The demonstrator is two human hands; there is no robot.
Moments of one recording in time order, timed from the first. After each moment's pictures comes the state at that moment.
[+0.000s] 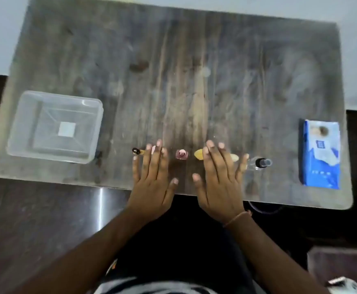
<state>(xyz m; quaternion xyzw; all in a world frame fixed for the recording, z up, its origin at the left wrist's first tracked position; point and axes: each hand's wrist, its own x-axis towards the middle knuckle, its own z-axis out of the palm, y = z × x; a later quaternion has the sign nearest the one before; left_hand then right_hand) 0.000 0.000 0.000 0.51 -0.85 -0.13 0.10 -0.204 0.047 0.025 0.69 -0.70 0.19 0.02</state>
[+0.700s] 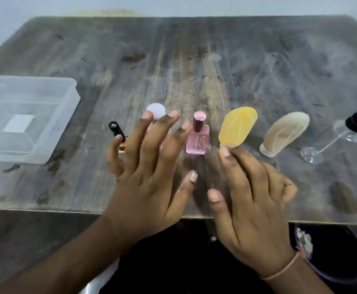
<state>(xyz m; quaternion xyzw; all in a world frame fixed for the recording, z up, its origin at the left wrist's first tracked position) 0.009 -0.025 -0.120 0.37 -0.87 0.07 0.32 -0.180 0.077 -0.135 0.66 -0.67 0.32 0.13</state>
